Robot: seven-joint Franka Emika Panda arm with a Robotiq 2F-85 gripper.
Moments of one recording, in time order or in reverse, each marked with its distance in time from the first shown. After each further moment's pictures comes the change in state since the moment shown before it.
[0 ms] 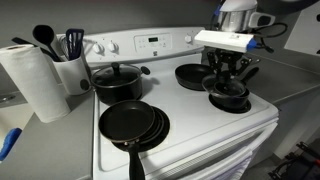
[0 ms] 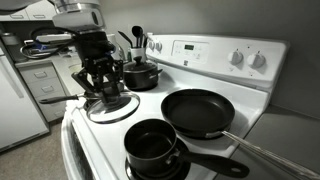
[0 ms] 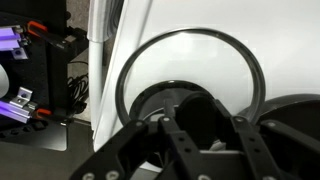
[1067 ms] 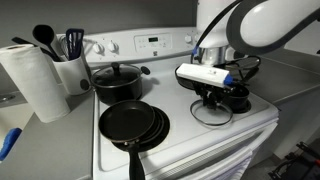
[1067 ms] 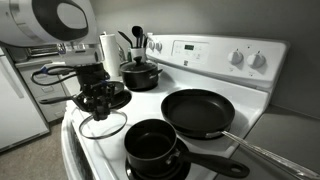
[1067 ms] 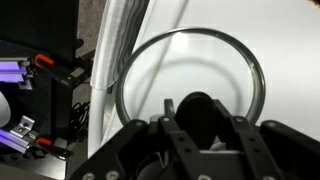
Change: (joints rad) arm 0.047 0.203 0.054 0.021 0.032 0.084 0.051
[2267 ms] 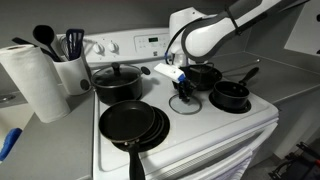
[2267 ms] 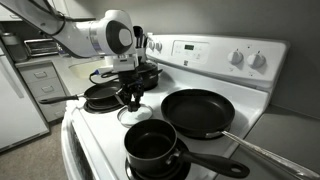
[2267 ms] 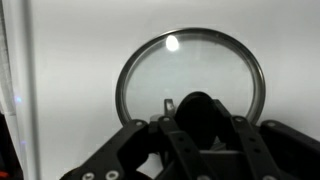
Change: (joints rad) arm 0.060 0.373 -0.140 0.379 -0.066 0.035 0.110
